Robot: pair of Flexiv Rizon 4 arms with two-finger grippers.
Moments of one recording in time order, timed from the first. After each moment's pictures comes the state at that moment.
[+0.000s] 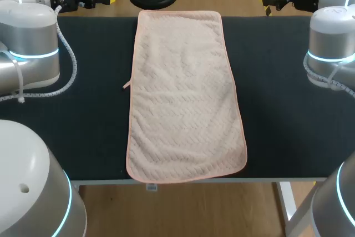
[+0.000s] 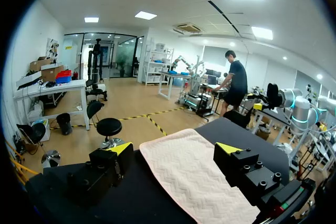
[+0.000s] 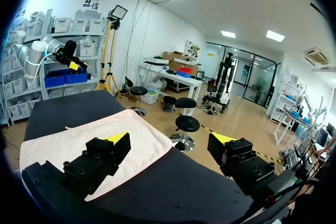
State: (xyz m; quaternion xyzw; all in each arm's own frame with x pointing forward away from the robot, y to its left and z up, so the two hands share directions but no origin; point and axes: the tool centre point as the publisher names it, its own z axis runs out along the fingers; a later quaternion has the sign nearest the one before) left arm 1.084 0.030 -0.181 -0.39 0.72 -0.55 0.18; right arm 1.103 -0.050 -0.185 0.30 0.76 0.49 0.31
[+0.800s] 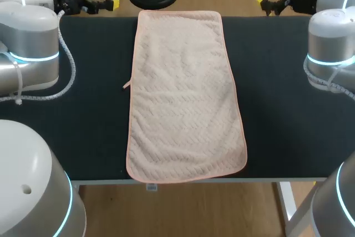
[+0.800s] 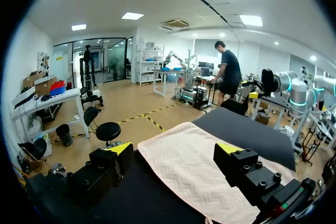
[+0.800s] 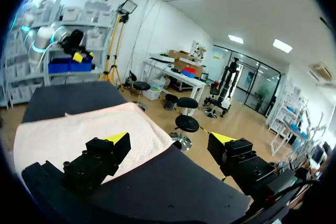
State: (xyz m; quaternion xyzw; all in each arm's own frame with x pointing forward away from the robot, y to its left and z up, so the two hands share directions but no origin) left arm 1.076 0.016 -0.194 -0.32 0.77 -0.52 0.19; right arm 1.097 -0.043 -0.201 0.24 0.79 0.46 0.33
